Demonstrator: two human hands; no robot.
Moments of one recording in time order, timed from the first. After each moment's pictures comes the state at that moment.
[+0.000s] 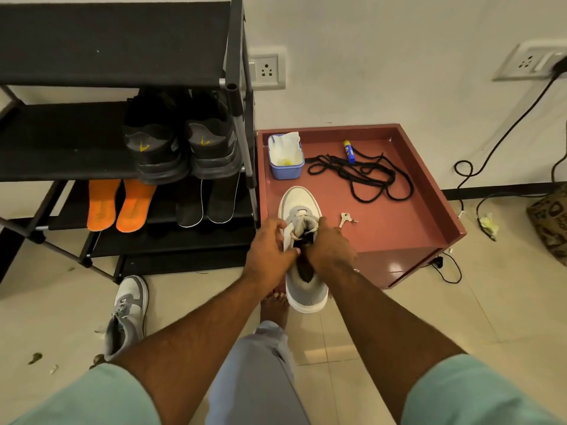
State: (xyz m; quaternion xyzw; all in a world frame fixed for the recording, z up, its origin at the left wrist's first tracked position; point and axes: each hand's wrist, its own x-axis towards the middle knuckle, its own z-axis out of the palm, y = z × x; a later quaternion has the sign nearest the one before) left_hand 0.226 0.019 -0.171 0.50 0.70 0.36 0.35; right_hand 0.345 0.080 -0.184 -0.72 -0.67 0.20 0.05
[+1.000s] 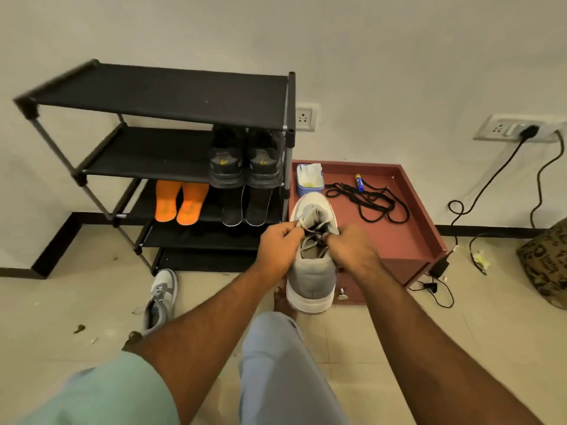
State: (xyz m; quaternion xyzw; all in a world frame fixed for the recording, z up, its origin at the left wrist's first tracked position) left_hand 0.214 -0.080 -0.056 0.41 0.66 0.49 0.39; right_hand 0.348 -0.024 -0.039 -0.66 -0.65 0.34 0.15
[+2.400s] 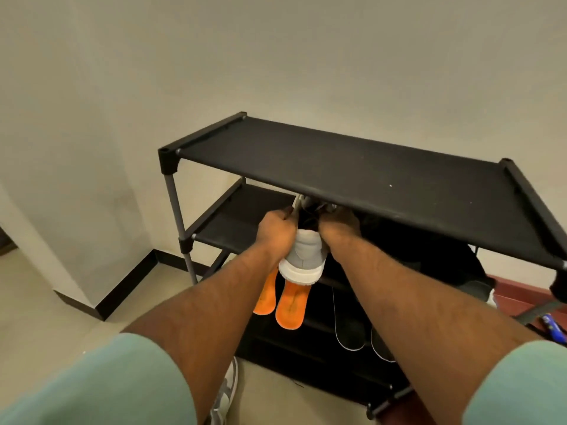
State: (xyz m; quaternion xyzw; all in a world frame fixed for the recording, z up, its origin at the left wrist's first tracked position) left_hand -0.178 0.067 -0.063 0.32 0.71 0.55 0.30; right_hand -0.090 0.146 -0.034 -0.58 -0.70 0.35 0.21
